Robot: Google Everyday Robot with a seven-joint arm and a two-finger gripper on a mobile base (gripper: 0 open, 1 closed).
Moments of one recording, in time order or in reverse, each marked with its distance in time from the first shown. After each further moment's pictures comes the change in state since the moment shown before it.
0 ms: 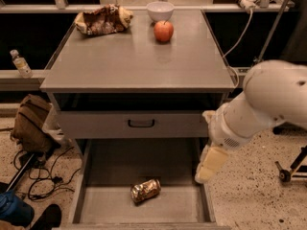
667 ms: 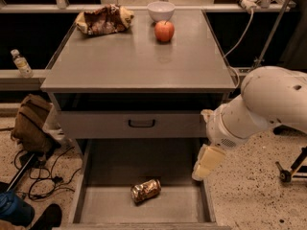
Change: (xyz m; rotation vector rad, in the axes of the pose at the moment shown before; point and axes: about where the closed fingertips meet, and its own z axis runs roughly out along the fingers) arm -0.006 -0.006 0.015 0.035 -0.028 -0.006
